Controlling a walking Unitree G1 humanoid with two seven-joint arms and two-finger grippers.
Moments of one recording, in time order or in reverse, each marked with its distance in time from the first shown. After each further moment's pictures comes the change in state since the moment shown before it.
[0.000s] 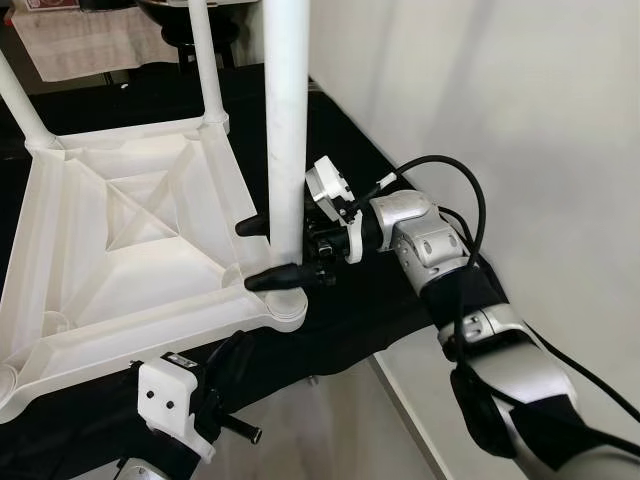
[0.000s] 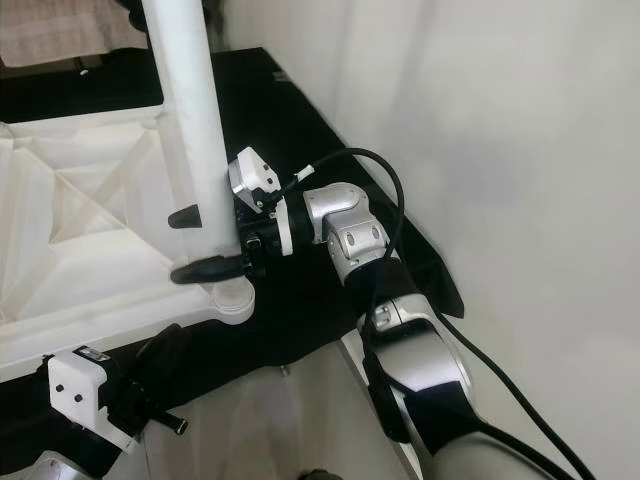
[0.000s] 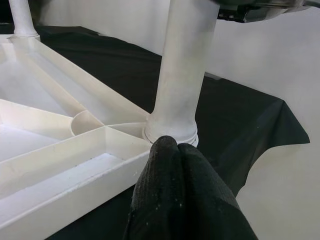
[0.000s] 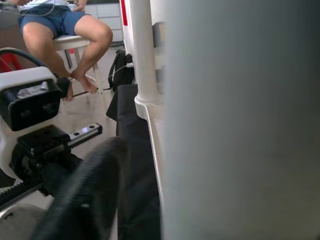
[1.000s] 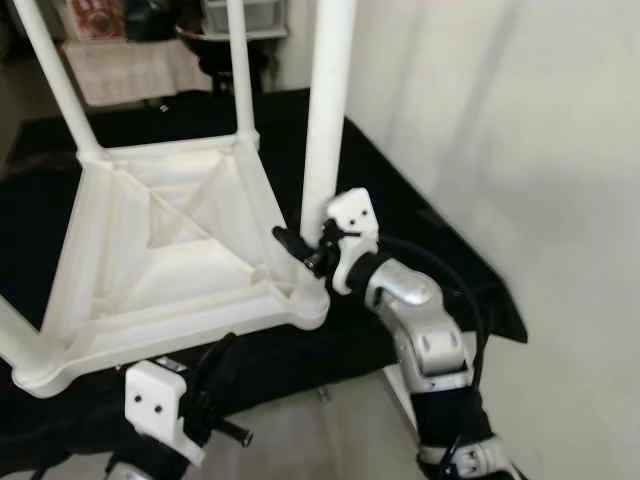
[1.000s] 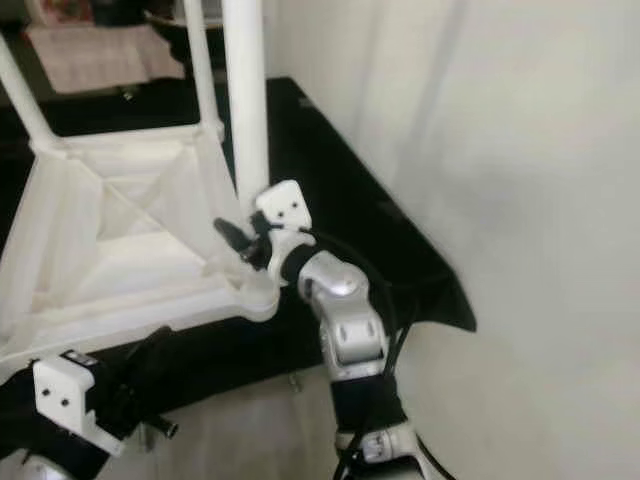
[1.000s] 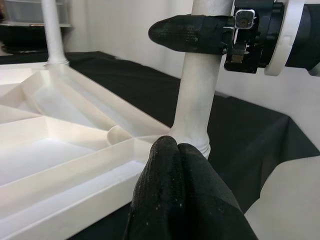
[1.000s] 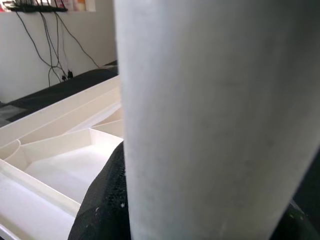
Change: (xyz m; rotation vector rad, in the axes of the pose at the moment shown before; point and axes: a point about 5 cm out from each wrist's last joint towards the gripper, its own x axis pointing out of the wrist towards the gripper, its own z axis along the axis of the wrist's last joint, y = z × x) left arm 0.004 0.005 0.006 0.019 -0.030 -0.008; right arm 0.002 0.036 -0.034 0.107 0.009 -1.024
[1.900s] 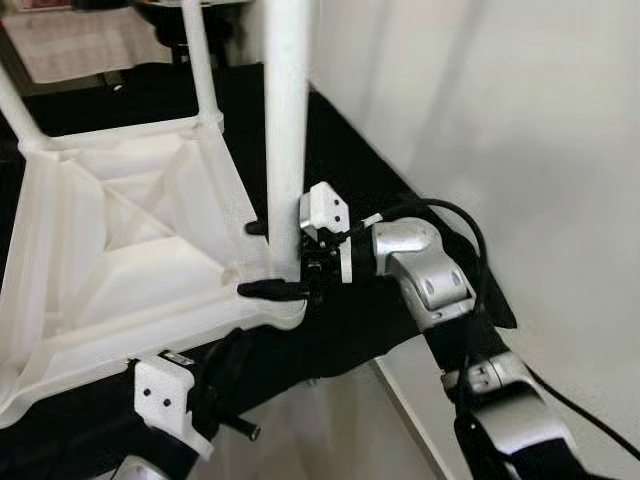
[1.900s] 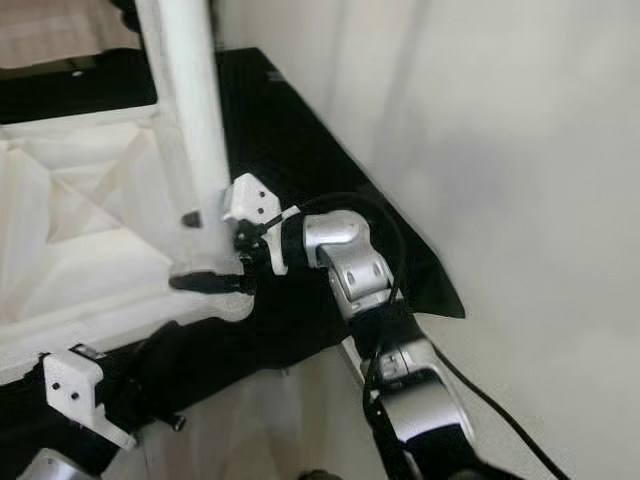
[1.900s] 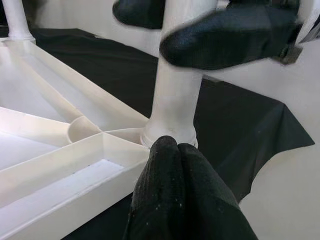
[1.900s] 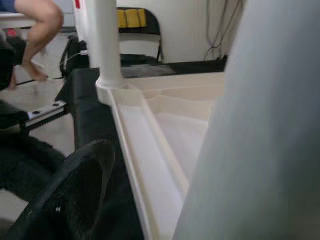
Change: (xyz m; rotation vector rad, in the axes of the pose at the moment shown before) left arm -0.003 -0.003 -0.003 -0.015 0.016 0.007; right arm 0.020 0.005 0.017 -0.208 -0.001 0.863
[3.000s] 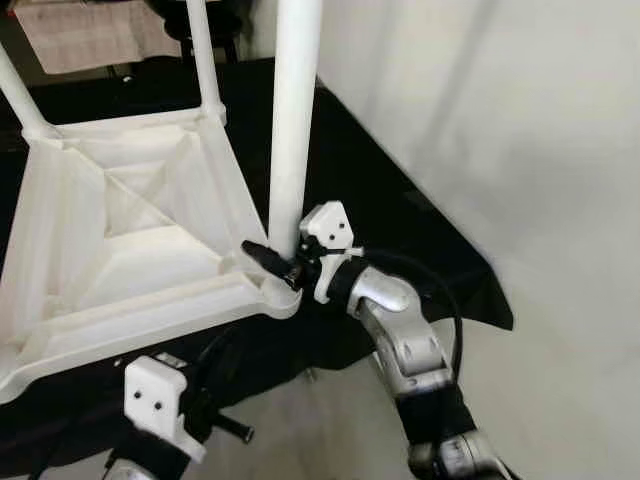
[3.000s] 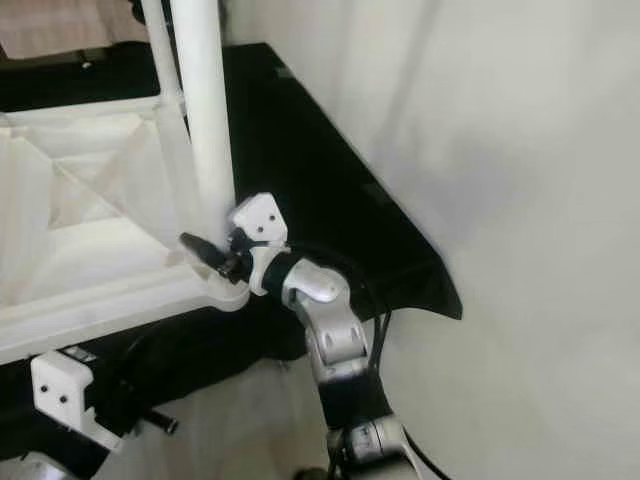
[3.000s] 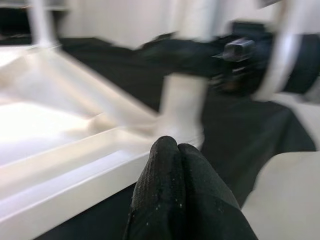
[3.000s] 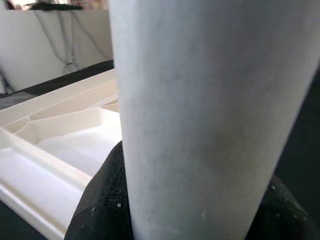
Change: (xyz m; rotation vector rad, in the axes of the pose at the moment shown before) left arm -0.005 0.001 0.004 0.010 0.002 0.006; right arm -0.007 0.033 -0.025 0.146 -0.050 -0.845
